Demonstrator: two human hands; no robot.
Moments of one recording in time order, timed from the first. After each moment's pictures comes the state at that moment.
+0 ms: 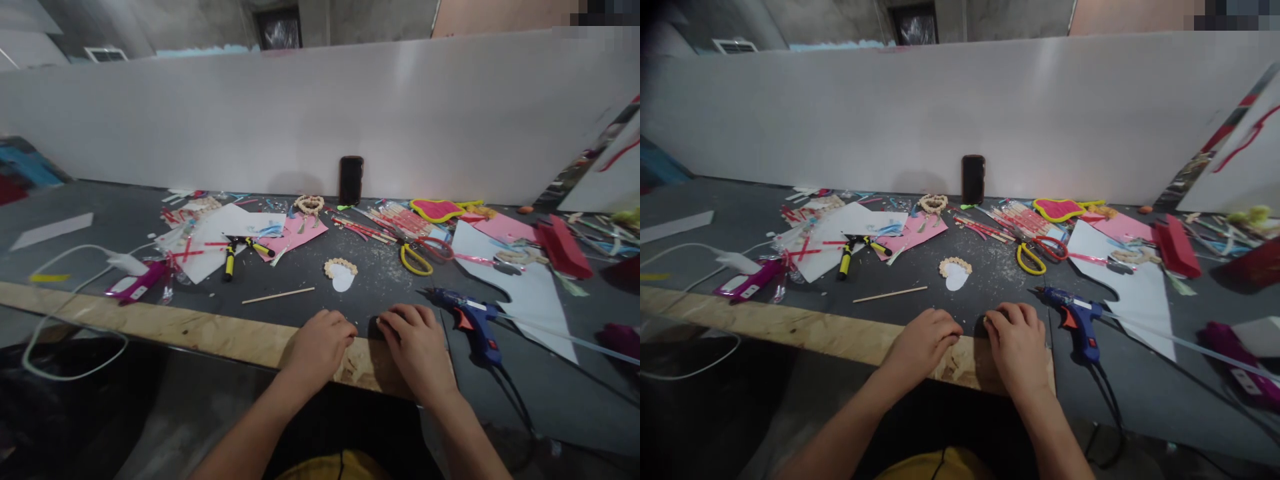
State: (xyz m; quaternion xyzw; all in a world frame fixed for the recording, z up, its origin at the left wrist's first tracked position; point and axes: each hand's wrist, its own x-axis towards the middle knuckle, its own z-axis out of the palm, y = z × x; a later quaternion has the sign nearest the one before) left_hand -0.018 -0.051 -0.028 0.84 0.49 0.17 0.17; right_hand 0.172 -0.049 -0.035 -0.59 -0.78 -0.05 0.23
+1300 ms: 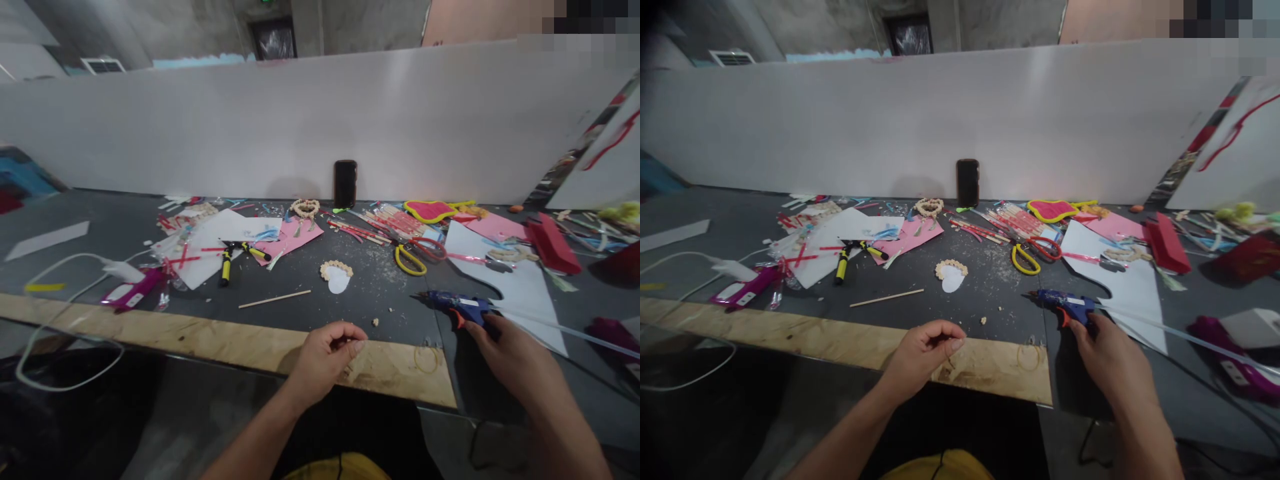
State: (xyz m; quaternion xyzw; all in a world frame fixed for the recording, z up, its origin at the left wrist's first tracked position) left_hand -0.002 -0.067 -0.028 0.56 0.50 0.38 0.54; right_hand 0.291 -0.048 -0.011 -0.82 -0.56 0.07 0.07
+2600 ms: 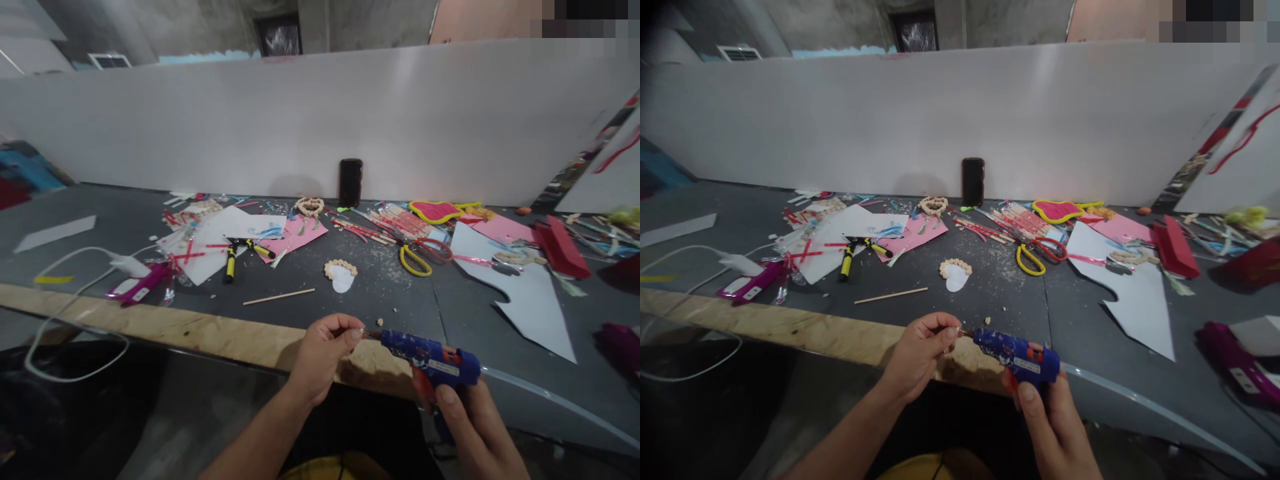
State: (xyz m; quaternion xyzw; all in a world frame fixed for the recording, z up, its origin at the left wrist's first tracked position) left_hand 0.006 -0.066 -0.024 0.31 0.44 0.52 0.67; right_hand 0.209 -0.132 -0.035 -0.61 -0.63 0.25 0.42
